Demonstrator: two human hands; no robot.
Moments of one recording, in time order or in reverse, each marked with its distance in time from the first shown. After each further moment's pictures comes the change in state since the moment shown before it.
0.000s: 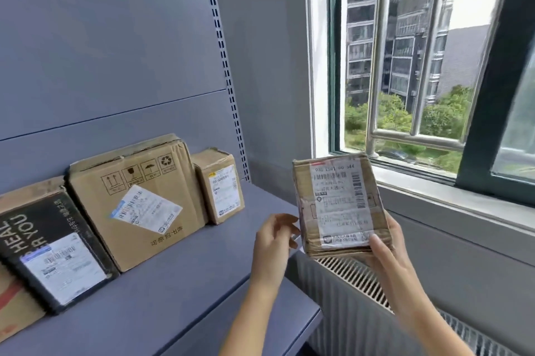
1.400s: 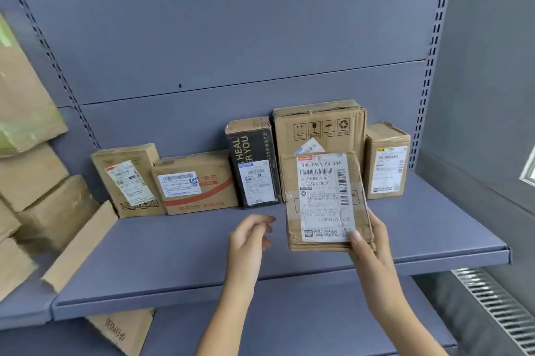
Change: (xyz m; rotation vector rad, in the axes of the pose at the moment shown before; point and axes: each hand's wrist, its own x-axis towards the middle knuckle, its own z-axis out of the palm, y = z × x) left_hand -0.121 -0.002 -0.204 0.072 0.805 -0.037; right_hand -0.039 0.054 0.206 0.120 -0.568 0.178
